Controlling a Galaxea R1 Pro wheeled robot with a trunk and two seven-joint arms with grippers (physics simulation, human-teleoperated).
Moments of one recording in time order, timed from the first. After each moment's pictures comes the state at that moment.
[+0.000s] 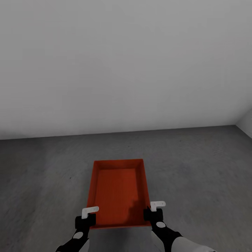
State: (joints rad) left arm -0.52 -0.09 -0.02 -0.21 0.03 -0.34 0.23; right arm -0.64 0.16 0.32 -0.09 -0.22 -0.27 -0.20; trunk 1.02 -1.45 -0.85
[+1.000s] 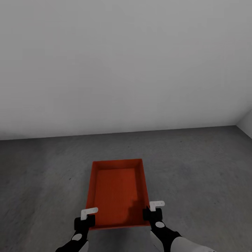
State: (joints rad) left arm -0.52 -0.08 -0.09 -0.19 0.11 -0.37 0.23; right arm -0.64 0.17 0.30 -0.09 -0.18 -0.27 -0.21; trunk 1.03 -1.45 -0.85
